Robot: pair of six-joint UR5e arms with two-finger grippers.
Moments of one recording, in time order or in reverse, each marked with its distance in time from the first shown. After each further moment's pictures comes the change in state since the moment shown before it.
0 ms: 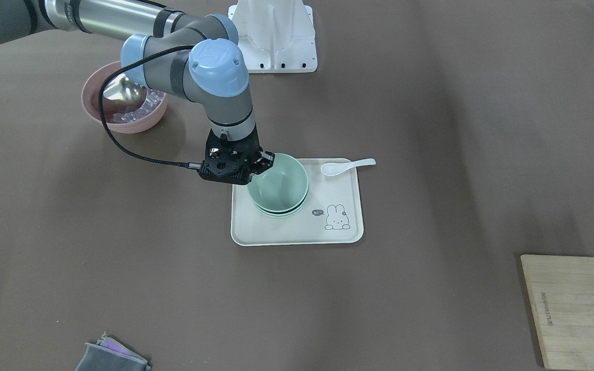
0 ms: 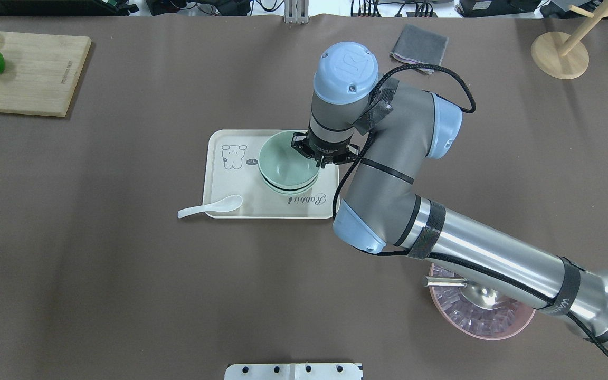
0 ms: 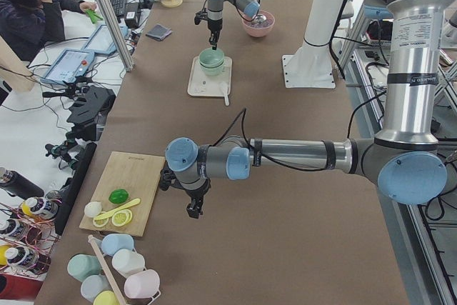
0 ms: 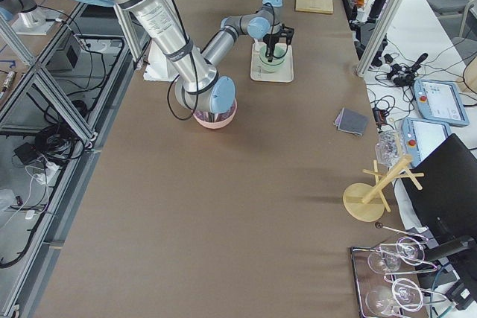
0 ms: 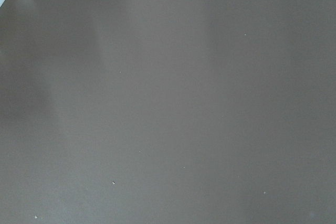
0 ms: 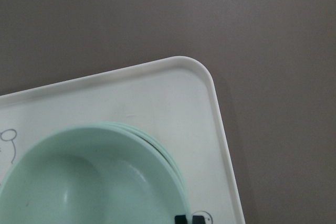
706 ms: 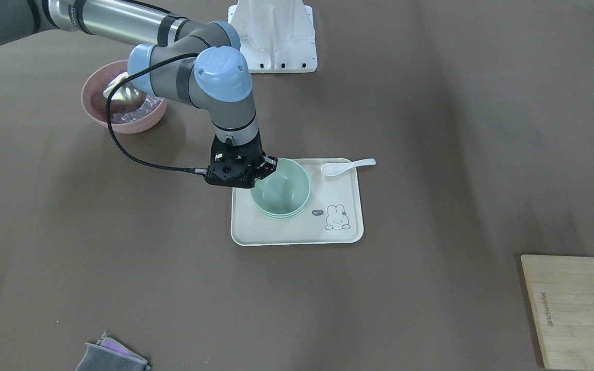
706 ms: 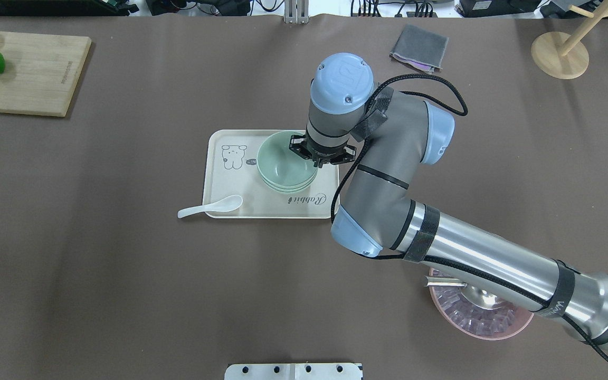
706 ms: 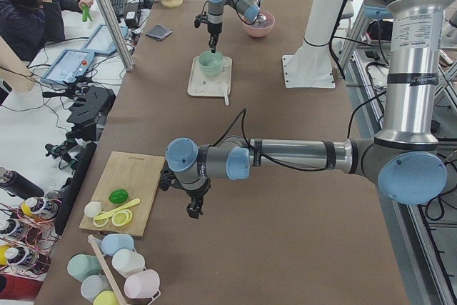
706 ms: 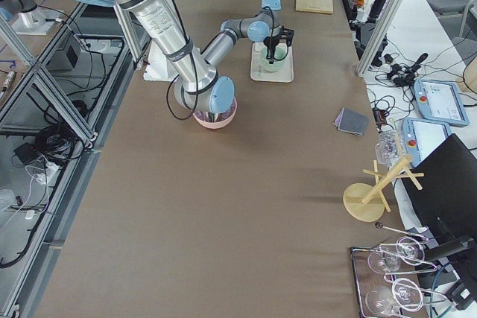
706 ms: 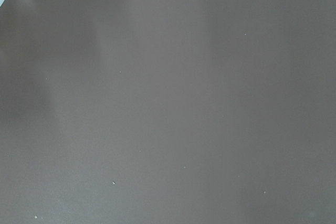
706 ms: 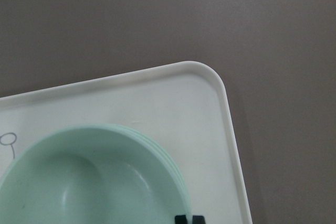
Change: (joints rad) left arm 0.000 0.000 0.001 0.000 0.000 0.000; right arm -0.015 -0.001 -0.032 0.051 -0.053 -0.027
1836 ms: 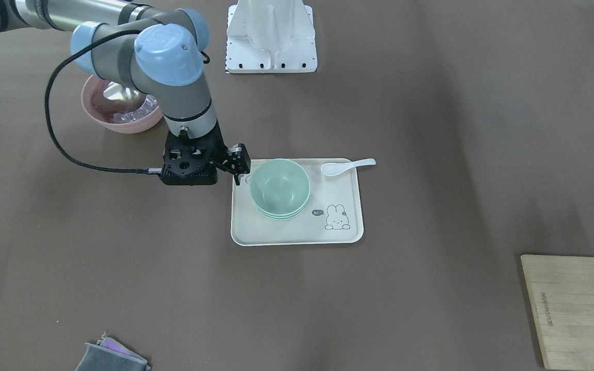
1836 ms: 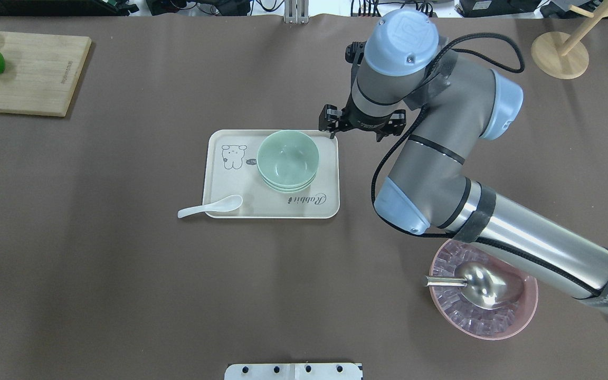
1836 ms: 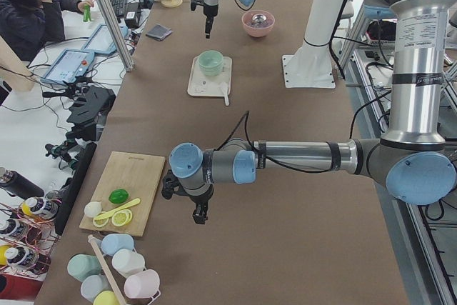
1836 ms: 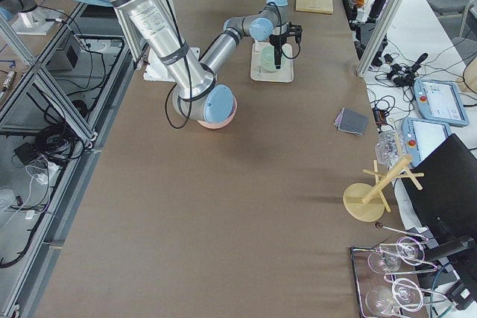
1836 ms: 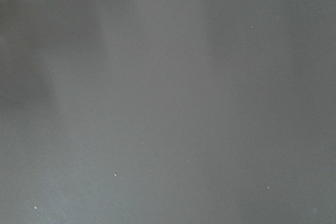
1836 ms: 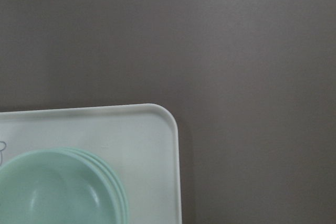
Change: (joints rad) left arm -0.048 0.027 -0.029 0.045 -0.001 -0.067; right arm 0.133 -0.104 0.178 -0.112 0.059 -0.244
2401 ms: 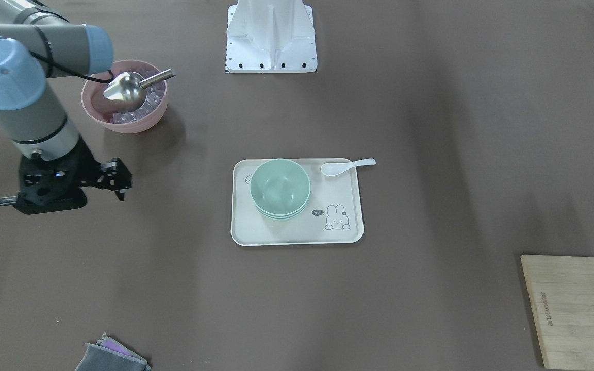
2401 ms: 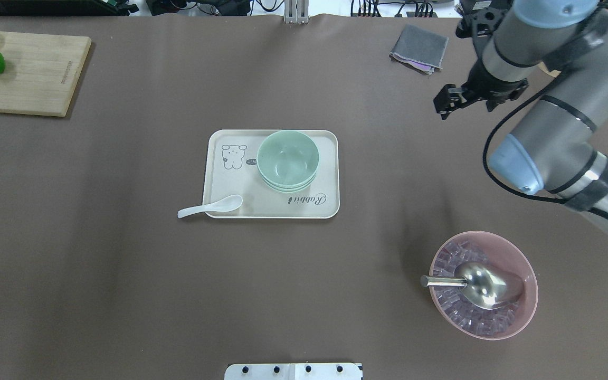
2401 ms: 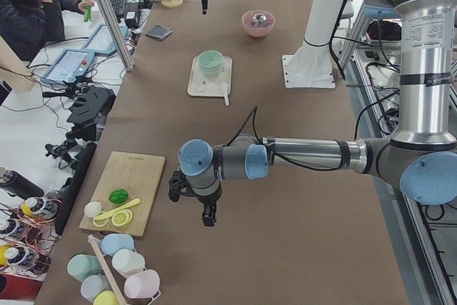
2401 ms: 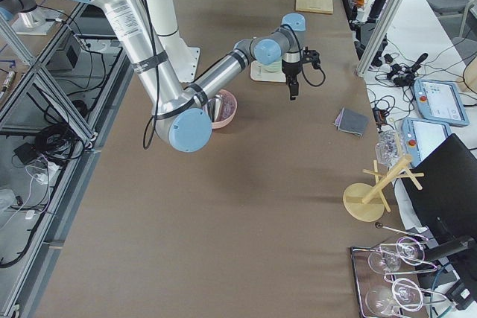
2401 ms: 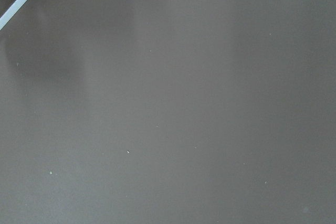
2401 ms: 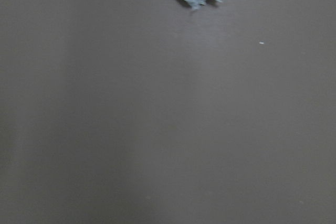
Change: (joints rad) left arm -0.026 0.050 -0.070 0.058 0.040 0.001; right arm 0.232 -0.302 0.128 -0.025 0.097 -0.468
